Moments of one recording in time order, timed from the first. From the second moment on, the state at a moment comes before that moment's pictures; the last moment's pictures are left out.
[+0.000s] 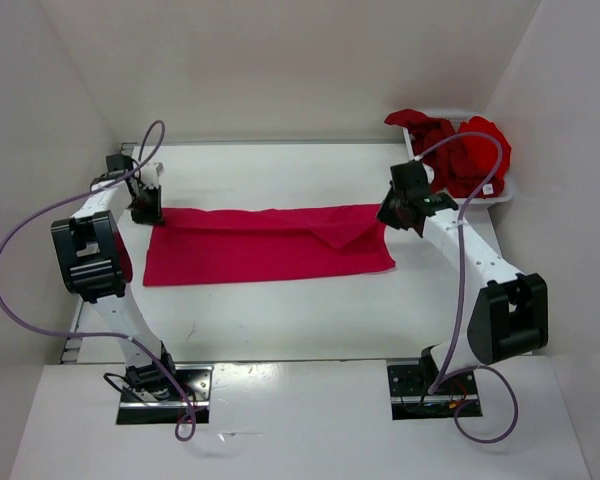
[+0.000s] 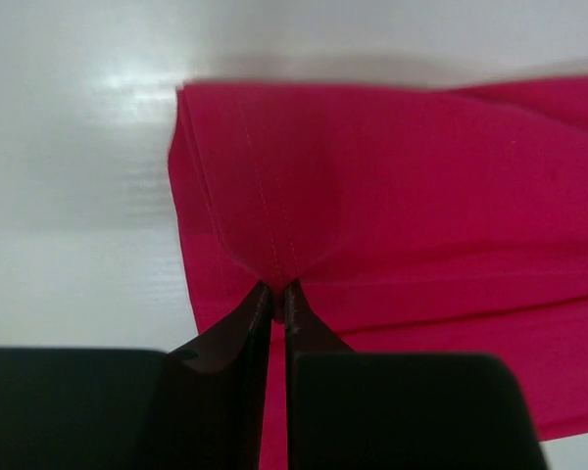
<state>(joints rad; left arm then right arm) 0.29 1.94 1.48 -0.62 0.27 0.21 0.25 1.44 1.17 -0.54 0.15 0.65</state>
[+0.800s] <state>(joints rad) 0.29 1.95 1.35 -0.64 0.12 0.29 0.25 1.56 1.06 -0.55 0.15 0.68</state>
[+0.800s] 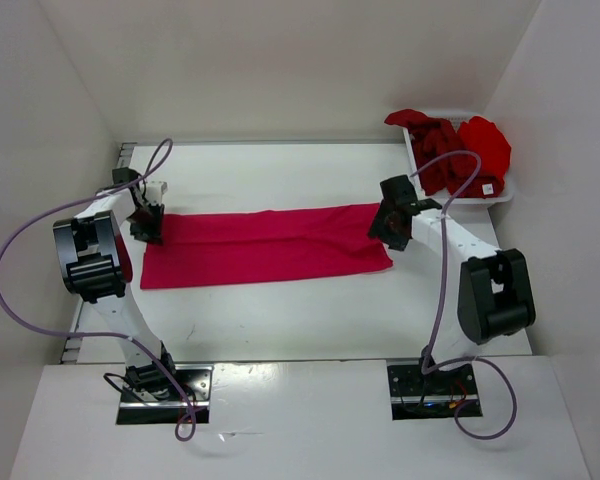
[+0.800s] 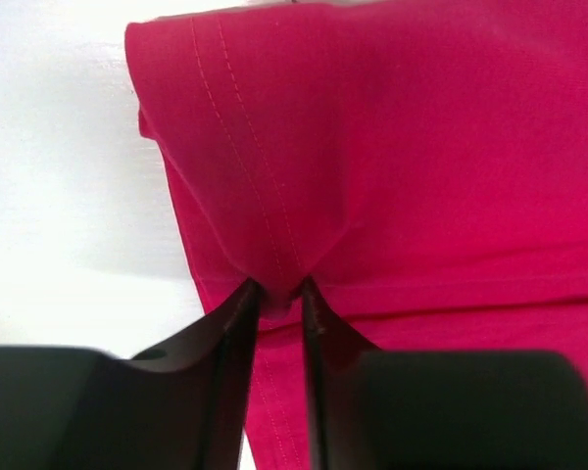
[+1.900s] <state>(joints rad) 0.29 1.89 1.30 -0.64 0.11 0.31 0.83 1.98 1.35 -0.63 0.65 0.49</state>
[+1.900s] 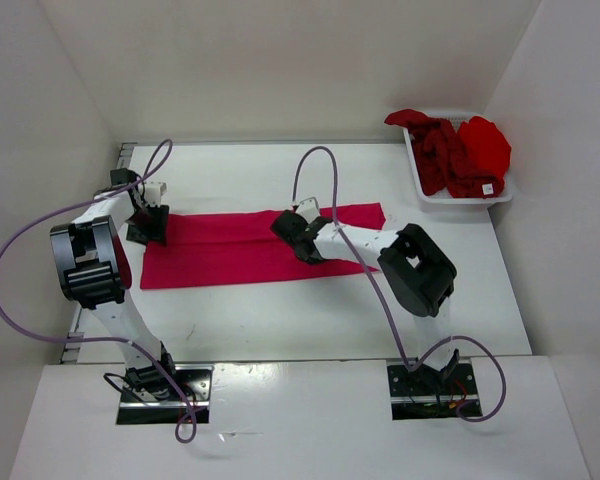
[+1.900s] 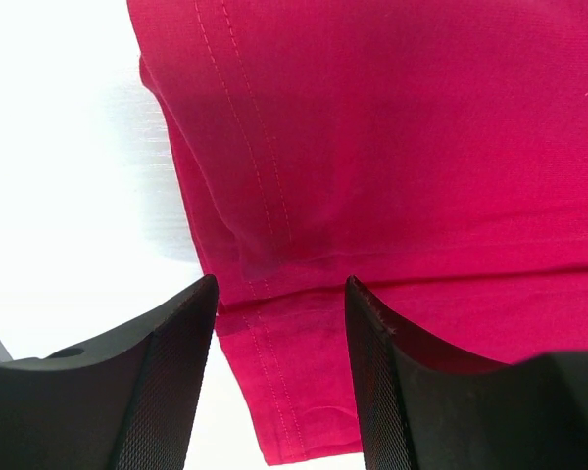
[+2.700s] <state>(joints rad) 0.29 1.89 1.30 -0.63 0.10 0.31 0.74 1.99 1.36 -0.56 0.57 0.40</state>
